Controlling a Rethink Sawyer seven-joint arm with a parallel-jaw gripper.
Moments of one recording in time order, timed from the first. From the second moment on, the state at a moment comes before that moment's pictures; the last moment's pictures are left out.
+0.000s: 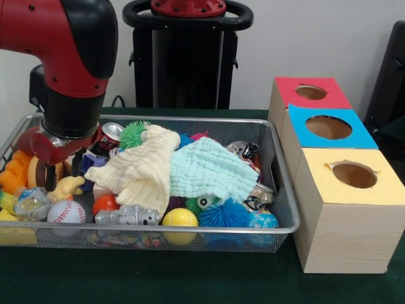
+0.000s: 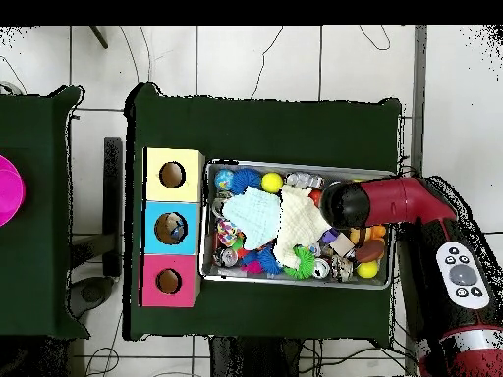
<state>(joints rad) -0.70 -0.50 0.40 1.38 -0.85 0.82 0.83</state>
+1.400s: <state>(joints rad) -0.75 -0.49 0.45 1.37 -0.96 0.80 0.69</state>
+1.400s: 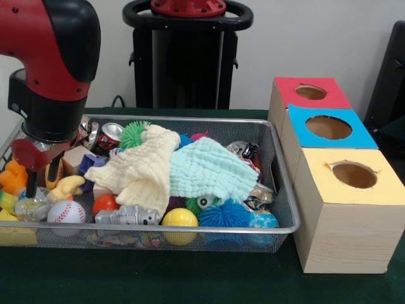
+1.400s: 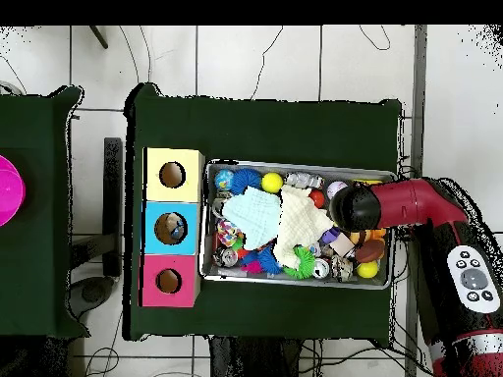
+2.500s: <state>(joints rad) -0.73 -0.43 0.46 1.31 -1.02 0.78 0.69</state>
